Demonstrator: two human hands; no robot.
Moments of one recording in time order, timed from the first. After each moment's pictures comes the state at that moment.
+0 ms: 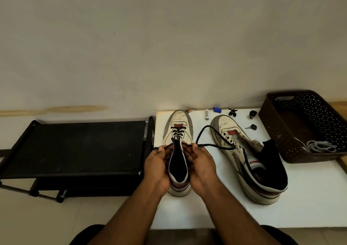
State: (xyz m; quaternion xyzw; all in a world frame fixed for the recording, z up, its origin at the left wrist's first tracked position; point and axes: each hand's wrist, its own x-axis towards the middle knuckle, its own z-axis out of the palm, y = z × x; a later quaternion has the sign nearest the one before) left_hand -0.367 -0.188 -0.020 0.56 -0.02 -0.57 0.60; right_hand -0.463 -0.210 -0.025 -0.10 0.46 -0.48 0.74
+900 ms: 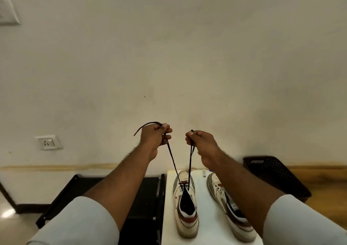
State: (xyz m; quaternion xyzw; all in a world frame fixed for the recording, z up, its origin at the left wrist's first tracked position) left_hand -0.318 -0.162 0.252 0.56 -0.40 -0.39 0.61; right_hand -0.481 -0.180 0.239 -0.52 0.45 -0.46 0.56
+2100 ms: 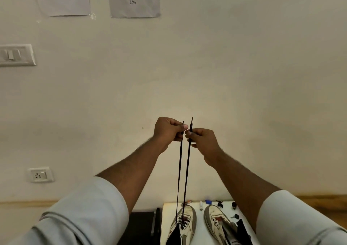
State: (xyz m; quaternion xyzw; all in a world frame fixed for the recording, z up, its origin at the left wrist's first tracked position) left_hand -0.356 -0.176 0.364 0.50 -0.56 -0.29 0.59; right_hand -0.495 -0.192 0.330 -0.60 0.37 -0.55 0.45
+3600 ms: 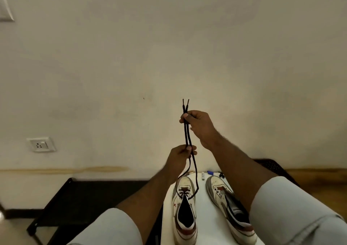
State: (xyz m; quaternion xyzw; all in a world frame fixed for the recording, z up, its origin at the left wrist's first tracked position) left_hand -0.371 -0.159 0.191 0.52 -0.51 -0.45 0.52; right_hand -0.461 -0.205 0.283 -0.63 0.38 -0.49 0.46
